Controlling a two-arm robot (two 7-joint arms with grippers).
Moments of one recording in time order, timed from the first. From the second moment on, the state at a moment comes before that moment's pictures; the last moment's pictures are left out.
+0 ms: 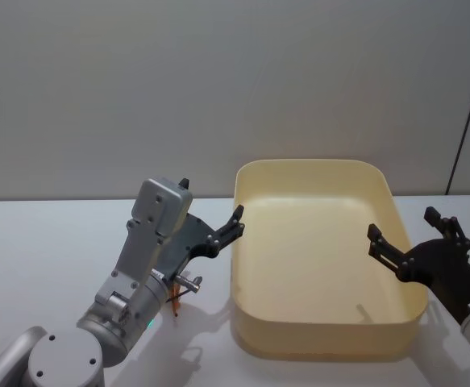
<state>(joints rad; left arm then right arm) -0.24 0.38 0.45 -1.63 -0.20 0.01 -0.01 -0.01 0.34 -0.23 -1.77 0.29 0.03 0.07</state>
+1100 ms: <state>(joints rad) -0.24 0.38 0.45 -1.63 -0.20 0.01 -0.01 -0.01 0.34 -0.23 -1.77 0.29 0.03 0.07</state>
